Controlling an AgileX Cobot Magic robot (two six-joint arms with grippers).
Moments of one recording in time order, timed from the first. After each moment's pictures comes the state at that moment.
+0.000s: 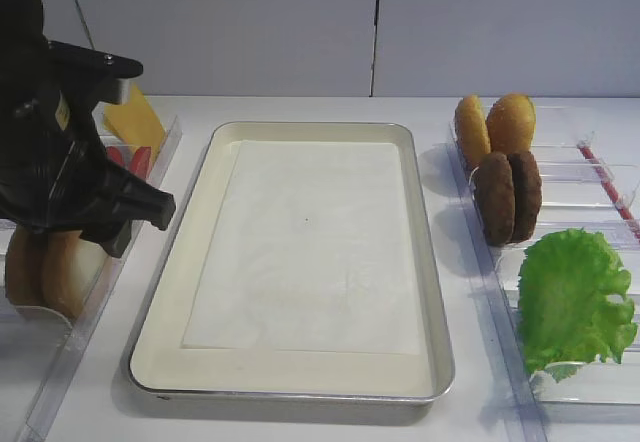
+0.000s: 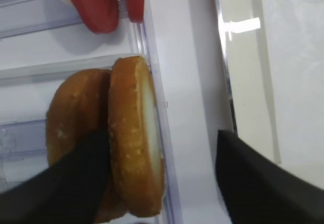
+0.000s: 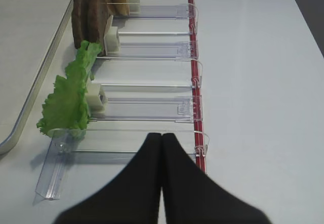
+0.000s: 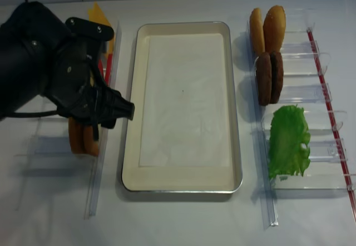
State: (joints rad) left arm -0.52 1.45 -1.04 0.31 1.01 -0.48; right arm 0.04 -0.02 -0.47 0.03 1.13 0.04
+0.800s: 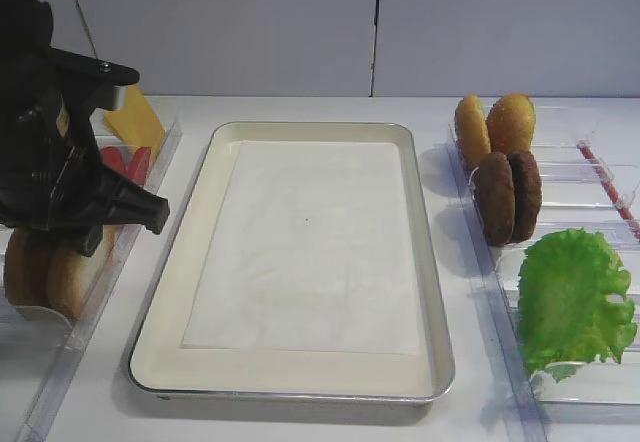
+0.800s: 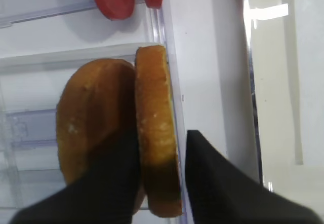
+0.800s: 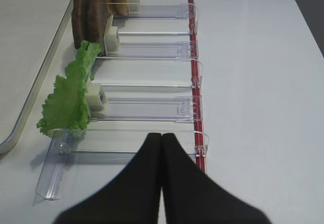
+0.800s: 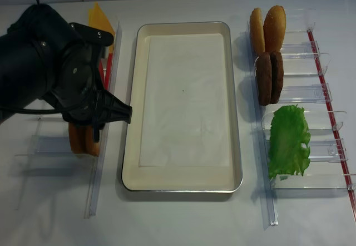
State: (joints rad) left arm -0.52 1.48 -1.04 0.33 1.04 -0.51; right arm 0.04 -0.02 -0.47 0.03 1.13 0.04
